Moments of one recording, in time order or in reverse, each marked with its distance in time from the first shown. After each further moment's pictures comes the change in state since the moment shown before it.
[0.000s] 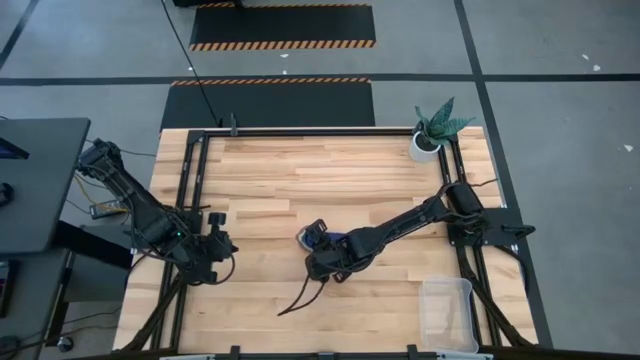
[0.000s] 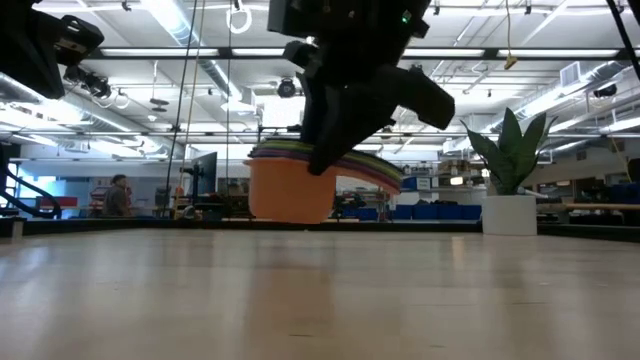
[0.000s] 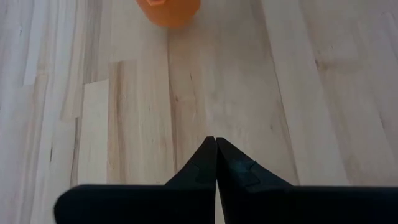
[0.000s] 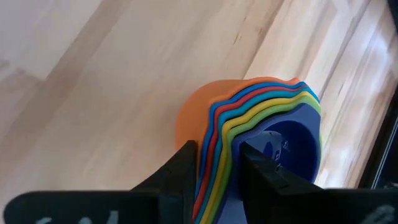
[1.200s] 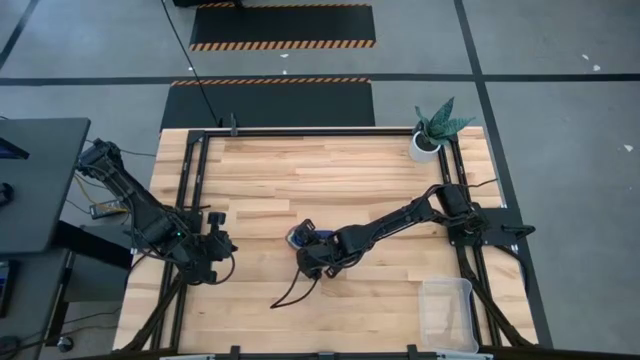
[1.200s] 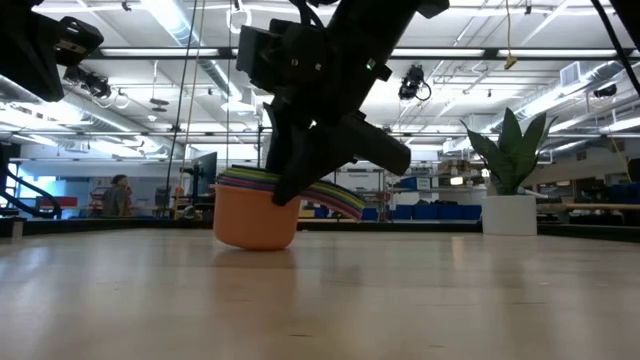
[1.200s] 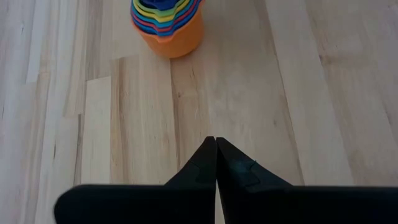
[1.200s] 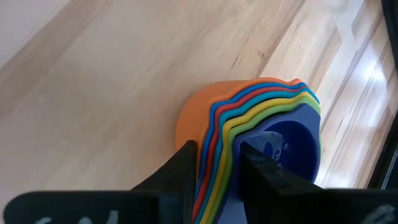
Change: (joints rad) left arm 0.000 0.000 0.000 -0.017 0.000 0.000; right arm -0.050 0.078 0.000 0.169 -0.039 -0.169
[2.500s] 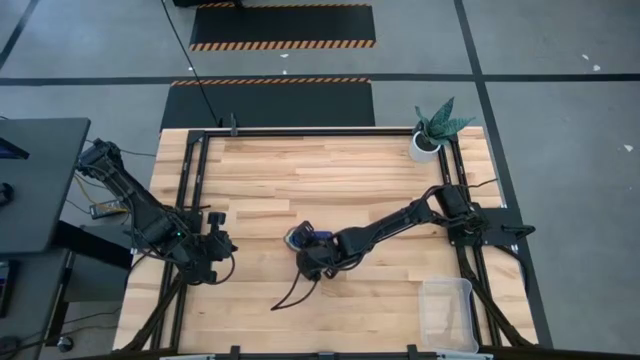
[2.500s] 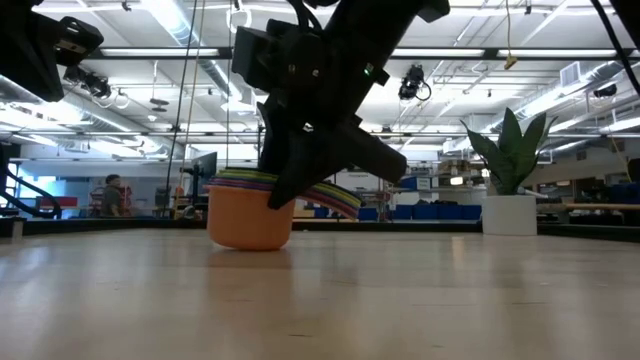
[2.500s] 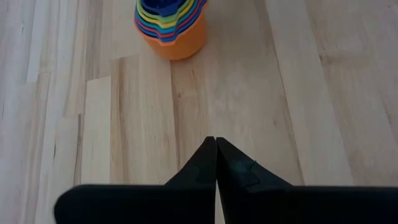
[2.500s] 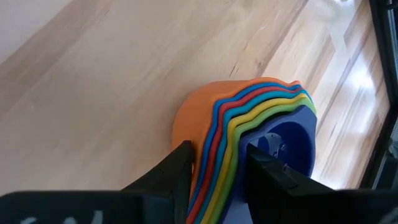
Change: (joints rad) left arm 0.000 0.000 0.000 0.000 0.000 0.000; right arm 0.002 0.013 -0.010 0.037 0.016 -0.029
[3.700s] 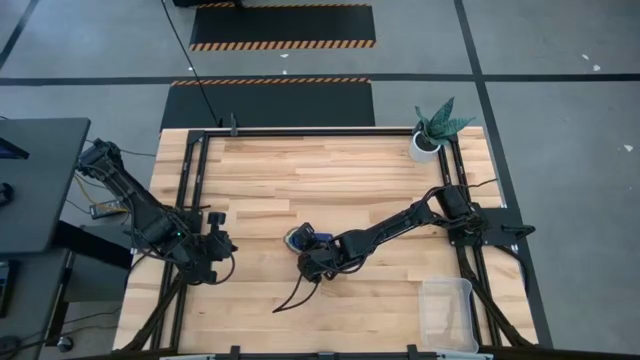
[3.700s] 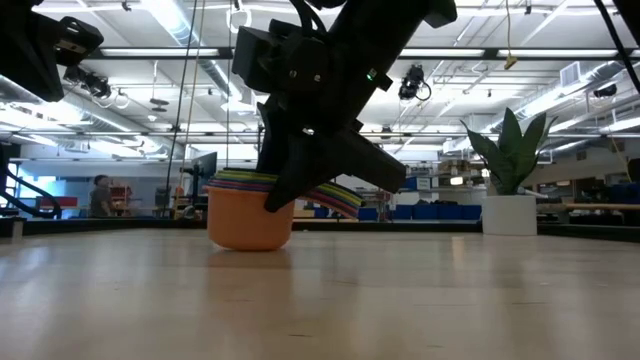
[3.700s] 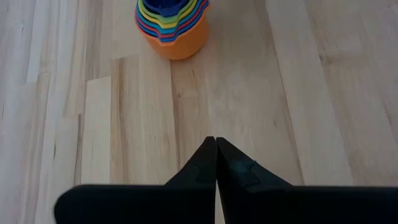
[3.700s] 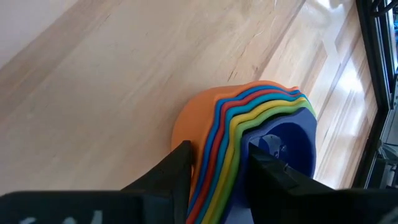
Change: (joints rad) left arm 0.000 0.000 0.000 0.000 0.000 0.000; right arm 0.013 0.005 -0.038 0.057 0.016 -0.001
